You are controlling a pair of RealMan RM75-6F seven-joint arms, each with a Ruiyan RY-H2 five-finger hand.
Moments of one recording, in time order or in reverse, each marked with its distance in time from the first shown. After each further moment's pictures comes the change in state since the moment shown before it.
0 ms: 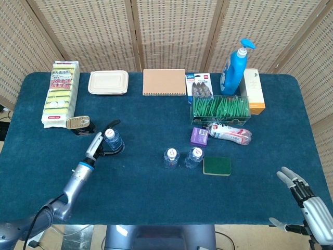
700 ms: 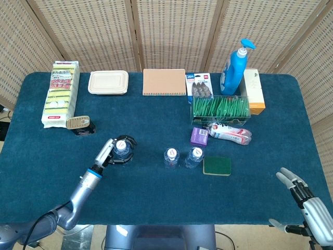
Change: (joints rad) left arm 0.013 0.017 0.027 -0.188 0.092 0.128 0.185; right arm 0.002 0.007 -0.008 -0.001 -0.011 0.003 0.020
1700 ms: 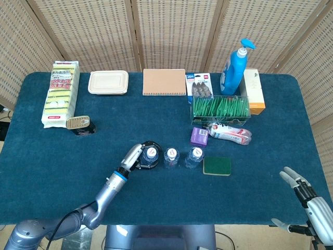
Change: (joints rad) left arm -0.113 -0.193 -0.048 0.093 -0.044 -0.093 0.152; right arm 0.003 0.010 0.000 0.019 0.010 0.010 0.055
